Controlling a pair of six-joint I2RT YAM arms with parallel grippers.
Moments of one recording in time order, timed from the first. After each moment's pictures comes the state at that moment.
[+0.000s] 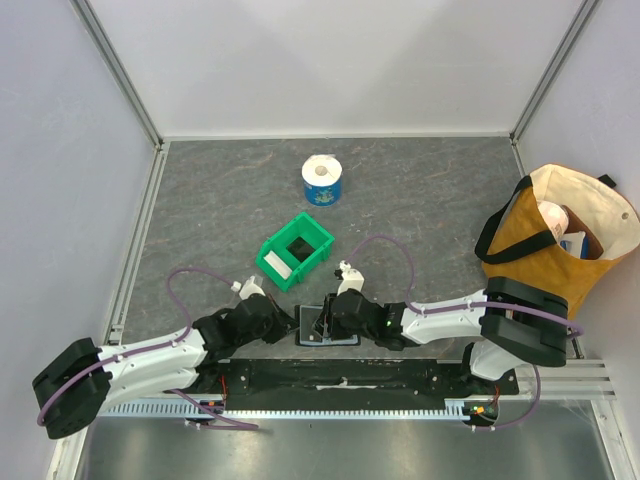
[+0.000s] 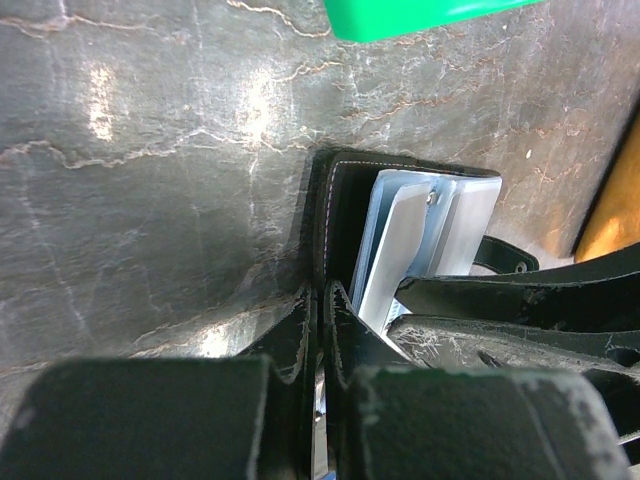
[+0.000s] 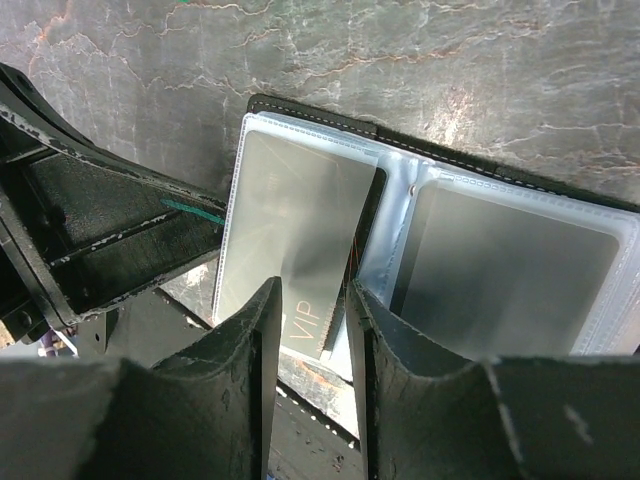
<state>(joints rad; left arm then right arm) -0.95 0.87 0.13 -0.02 -0.13 -1.37 1.24 1.53 0.58 0.23 0.22 1.04</state>
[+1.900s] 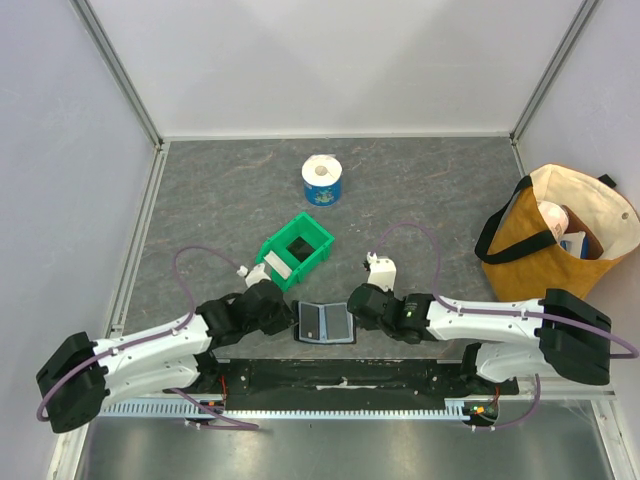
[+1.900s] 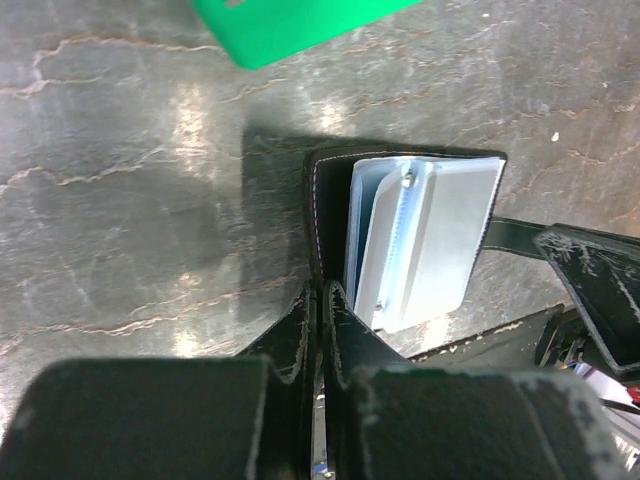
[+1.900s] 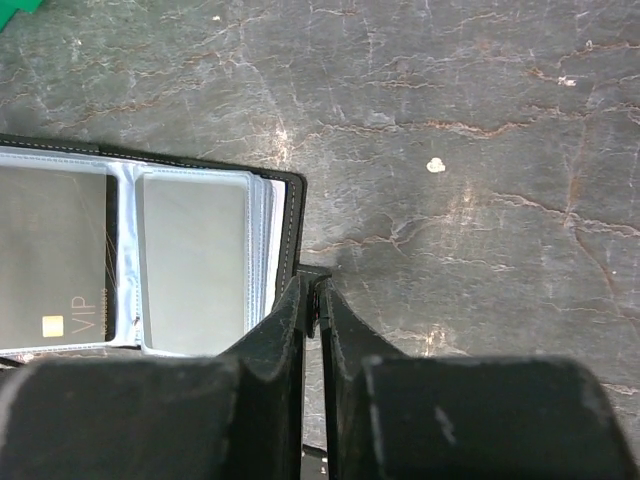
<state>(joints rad) -0.95 0.91 0.33 -0.29 -0.16 -1.22 1.20 1.29 0.63 -0.36 0.49 0.98</state>
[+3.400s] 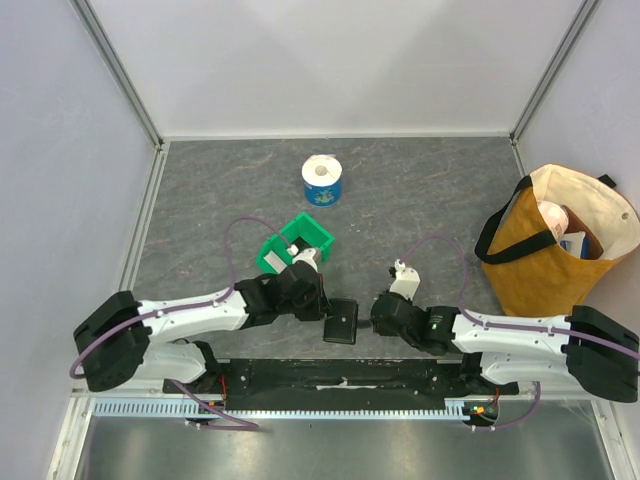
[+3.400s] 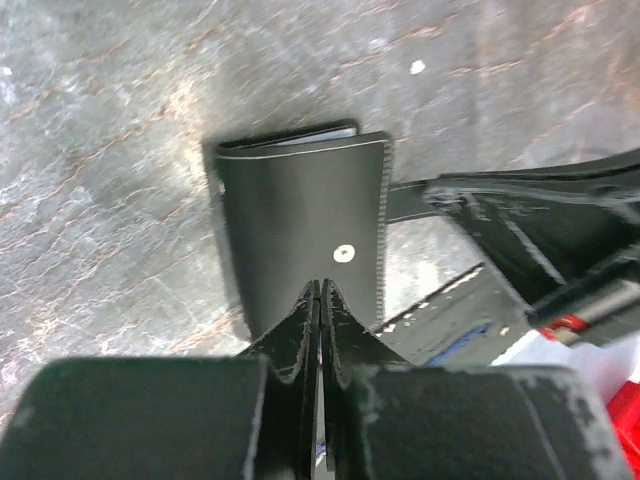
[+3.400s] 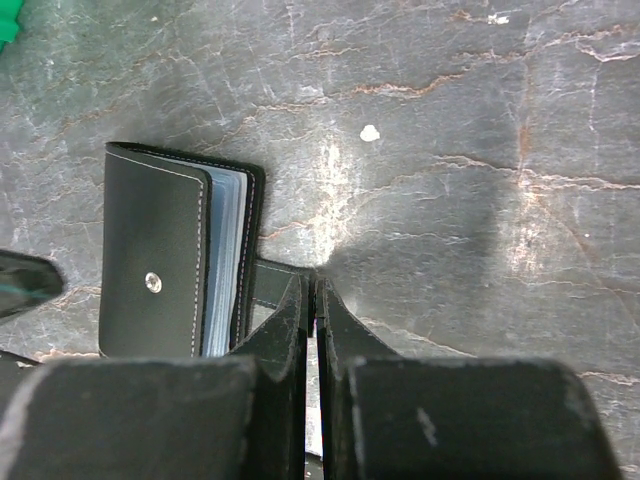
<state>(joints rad) -1.02 1.24 0.62 -0.15 -0.02 -0.96 1.17 1.10 0.41 -0.23 0.47 1.09</state>
